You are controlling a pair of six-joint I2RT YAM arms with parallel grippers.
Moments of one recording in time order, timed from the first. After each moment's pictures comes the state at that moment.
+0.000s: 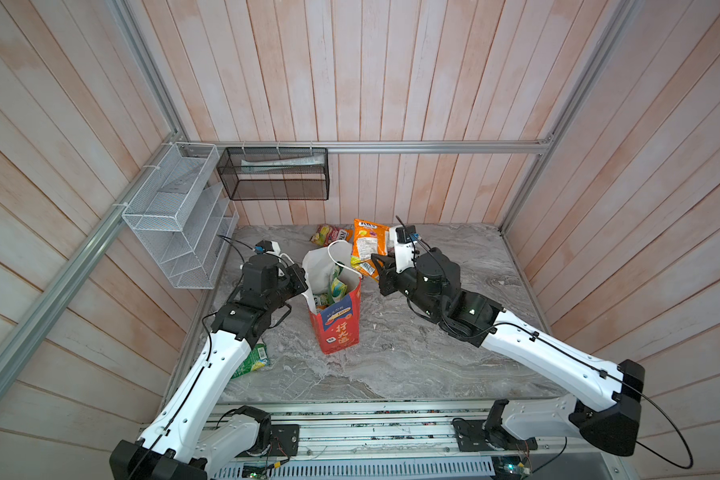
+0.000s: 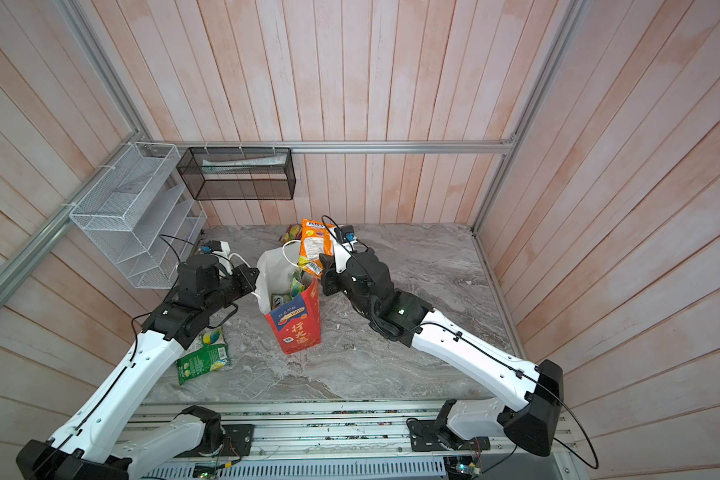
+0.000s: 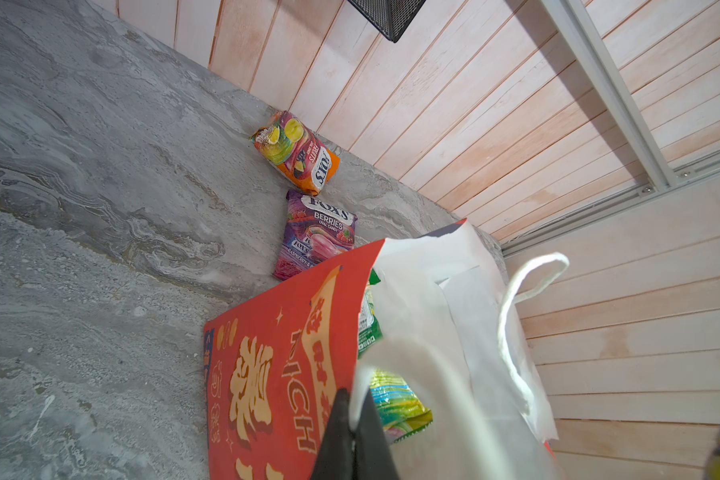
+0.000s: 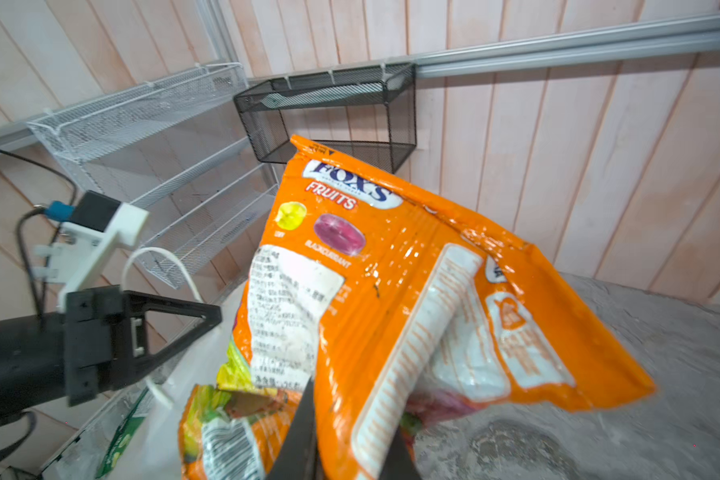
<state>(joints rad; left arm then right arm) -0.29 1.06 1.03 -0.45 0.07 -0.65 0.99 1.32 1.30 -0.13 0.31 0.26</state>
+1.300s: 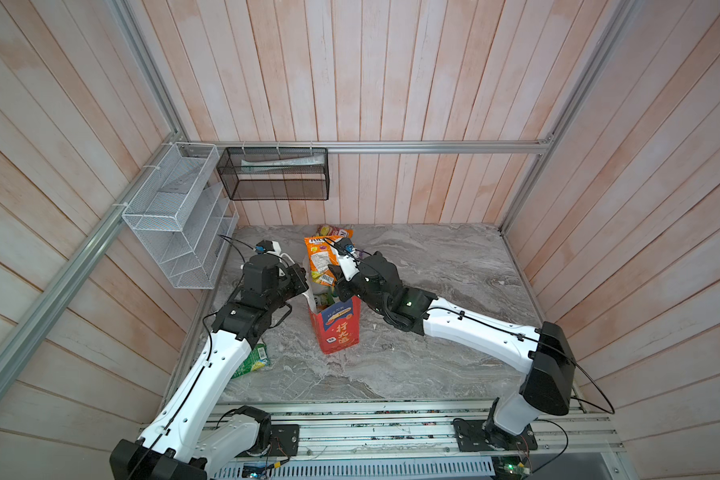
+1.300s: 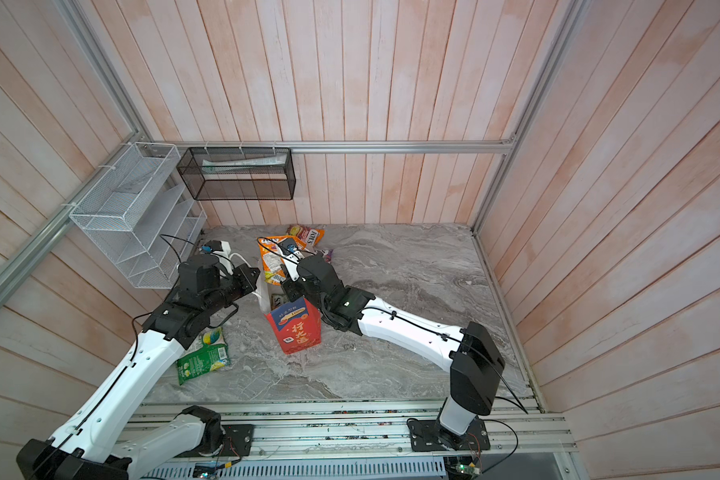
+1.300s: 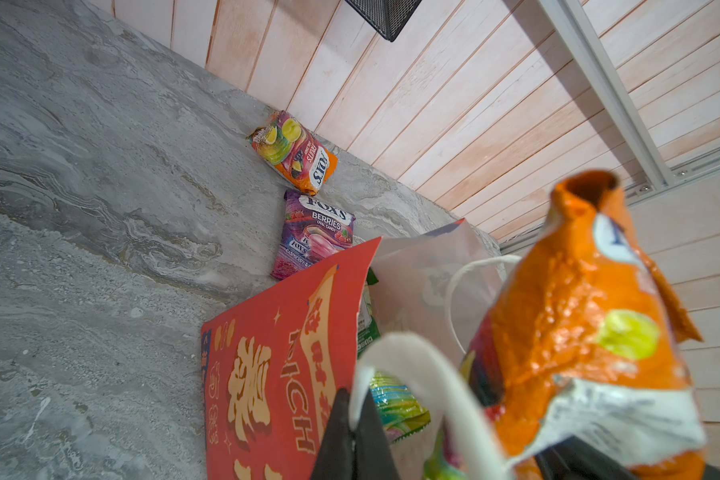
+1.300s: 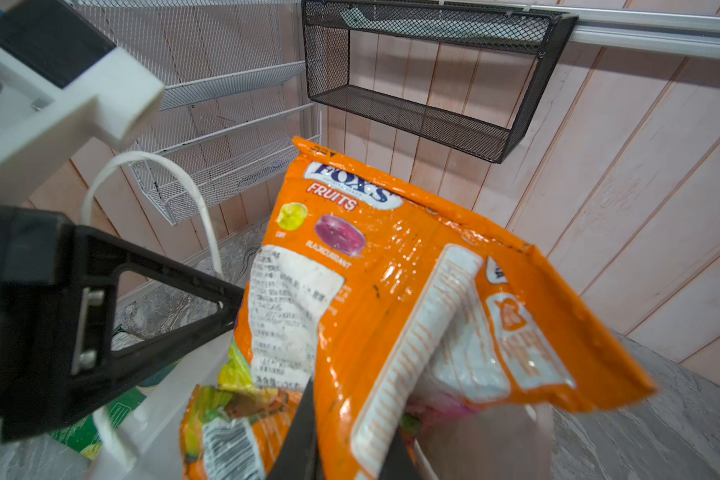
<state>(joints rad) -0.30 1.07 1.03 -0.44 0.07 -0.65 1.03 1.66 1.41 0.01 0.25 0.06</state>
